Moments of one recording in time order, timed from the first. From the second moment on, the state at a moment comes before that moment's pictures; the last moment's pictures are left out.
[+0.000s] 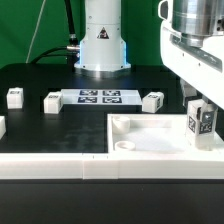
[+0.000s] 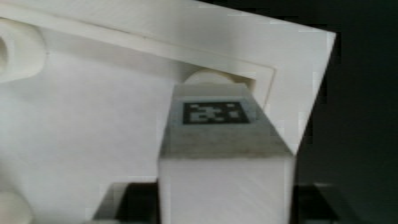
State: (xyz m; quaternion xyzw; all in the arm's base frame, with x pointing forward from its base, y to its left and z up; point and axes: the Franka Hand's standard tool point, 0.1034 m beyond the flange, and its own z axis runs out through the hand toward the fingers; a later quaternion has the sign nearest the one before) arm 0.649 0.110 0.085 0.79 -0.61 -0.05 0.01
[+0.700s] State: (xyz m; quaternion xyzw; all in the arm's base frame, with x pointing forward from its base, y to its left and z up) arm 0.648 0.125 0.085 0.95 -0.30 -0.05 -0.01
